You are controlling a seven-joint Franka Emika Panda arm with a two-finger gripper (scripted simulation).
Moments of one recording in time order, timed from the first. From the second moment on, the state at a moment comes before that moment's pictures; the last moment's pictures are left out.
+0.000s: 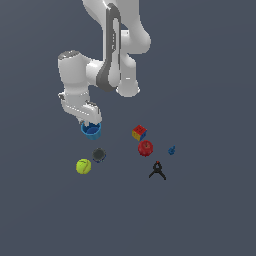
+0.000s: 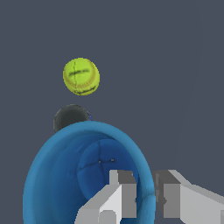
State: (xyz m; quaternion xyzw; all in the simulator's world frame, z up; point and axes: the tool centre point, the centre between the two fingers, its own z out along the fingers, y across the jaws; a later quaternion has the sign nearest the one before) arm -0.093 -0.207 0.145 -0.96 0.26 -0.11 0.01
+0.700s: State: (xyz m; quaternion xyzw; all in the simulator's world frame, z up) arm -0.055 -0.145 0.201 -0.96 0.26 -0.11 0.01
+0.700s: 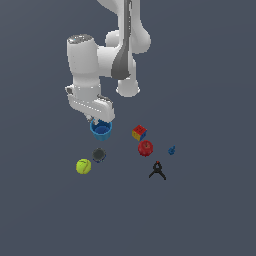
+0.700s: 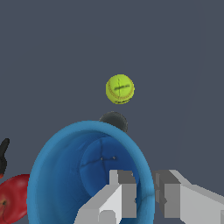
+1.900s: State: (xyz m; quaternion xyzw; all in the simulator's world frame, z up) arm 0.055 0.030 0.359 -0.96 0.26 -0.11 0.01
